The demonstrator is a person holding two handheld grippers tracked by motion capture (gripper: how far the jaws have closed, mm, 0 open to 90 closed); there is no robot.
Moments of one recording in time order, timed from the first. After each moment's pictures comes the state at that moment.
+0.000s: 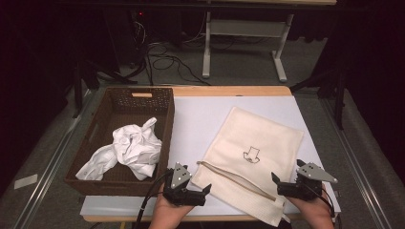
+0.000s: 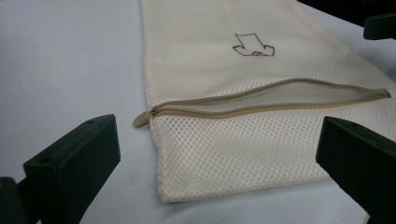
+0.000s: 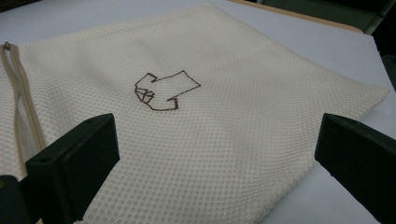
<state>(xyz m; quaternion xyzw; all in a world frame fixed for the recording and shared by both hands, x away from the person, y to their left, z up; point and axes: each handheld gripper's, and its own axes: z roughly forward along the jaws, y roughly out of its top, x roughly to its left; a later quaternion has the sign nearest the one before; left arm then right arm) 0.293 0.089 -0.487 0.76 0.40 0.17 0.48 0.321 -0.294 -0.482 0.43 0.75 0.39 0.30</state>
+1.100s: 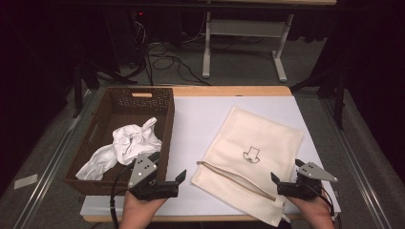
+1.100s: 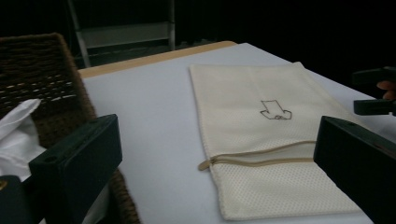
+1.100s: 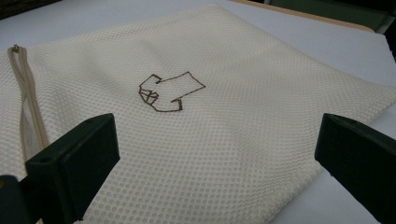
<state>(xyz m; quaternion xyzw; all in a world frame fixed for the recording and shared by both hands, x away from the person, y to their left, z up) 0.275 0.159 -0.418 0.70 0.41 0.24 0.53 0.325 -0.296 -0.484 0.42 0.76 0.40 0.29</state>
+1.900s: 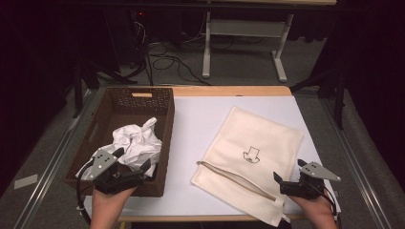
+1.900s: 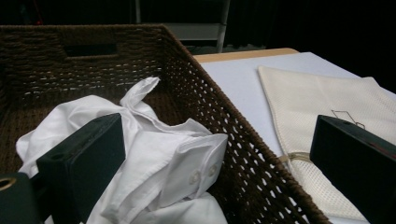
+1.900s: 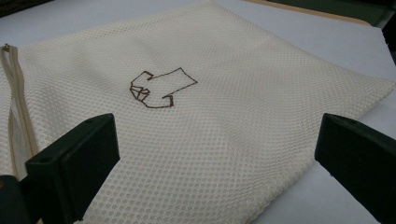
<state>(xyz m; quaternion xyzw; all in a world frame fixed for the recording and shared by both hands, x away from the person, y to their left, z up) 0.280 0.236 -0.423 0.65 0.49 0.27 0.51 0.327 -0.305 -0.486 0.43 0.75 0.40 0.28</state>
